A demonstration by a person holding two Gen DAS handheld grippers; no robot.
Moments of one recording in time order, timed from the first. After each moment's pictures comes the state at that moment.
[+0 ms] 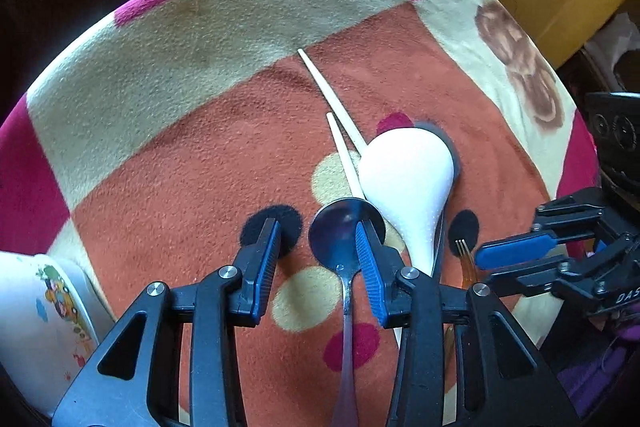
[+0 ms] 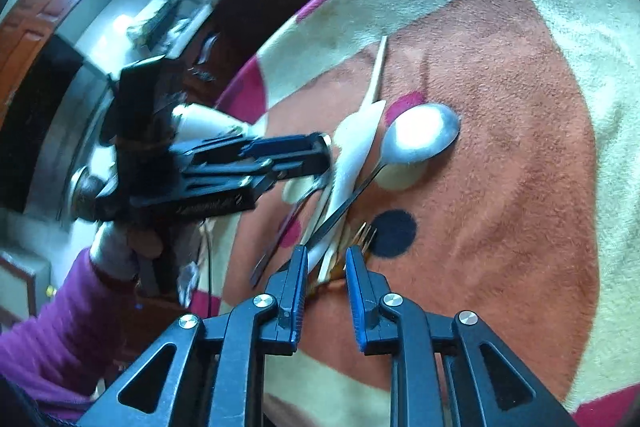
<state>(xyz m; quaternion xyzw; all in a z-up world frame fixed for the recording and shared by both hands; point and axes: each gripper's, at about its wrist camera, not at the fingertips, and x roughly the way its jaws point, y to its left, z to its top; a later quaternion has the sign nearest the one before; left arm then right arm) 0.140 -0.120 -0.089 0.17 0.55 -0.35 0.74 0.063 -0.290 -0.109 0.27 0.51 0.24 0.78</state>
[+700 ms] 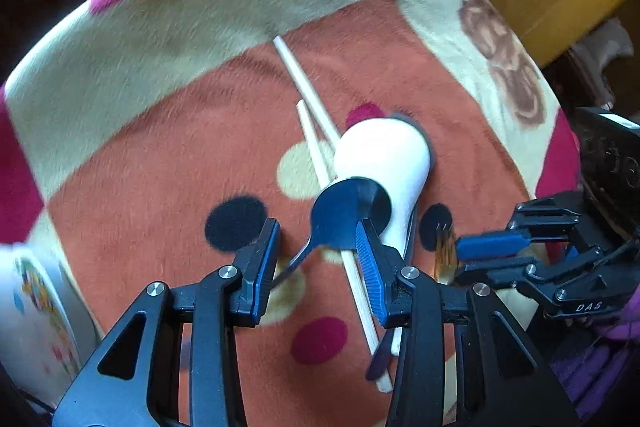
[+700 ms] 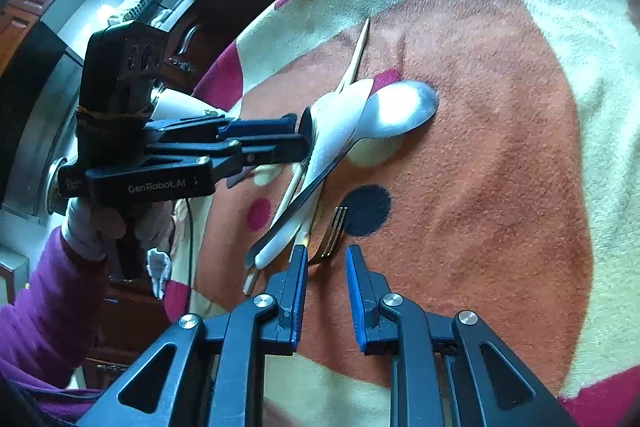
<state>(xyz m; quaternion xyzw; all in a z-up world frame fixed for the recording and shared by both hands) 0.134 -0.123 -0.090 0.14 0.59 -0.35 0.72 0.045 -0.292 -0.113 0.22 0.50 0.22 0.81</state>
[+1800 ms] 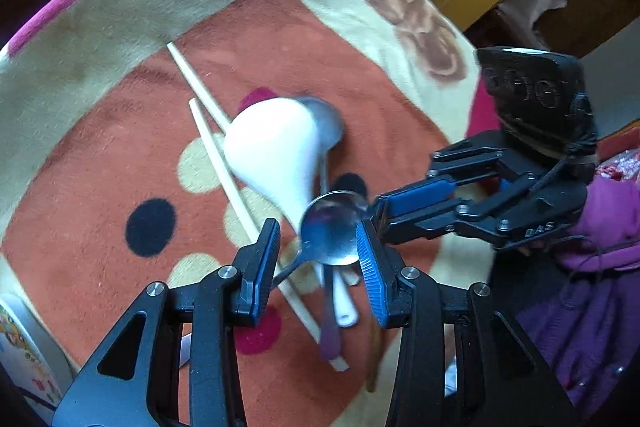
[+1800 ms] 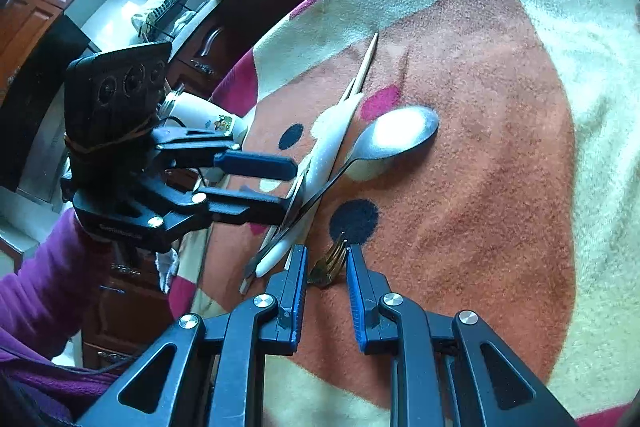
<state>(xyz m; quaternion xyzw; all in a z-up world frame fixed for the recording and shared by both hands) 0.106 -0.139 -0.087 0.16 0.57 -0.47 0.65 0.048 -0.310 -0.120 0.24 0.48 0.27 0.80</state>
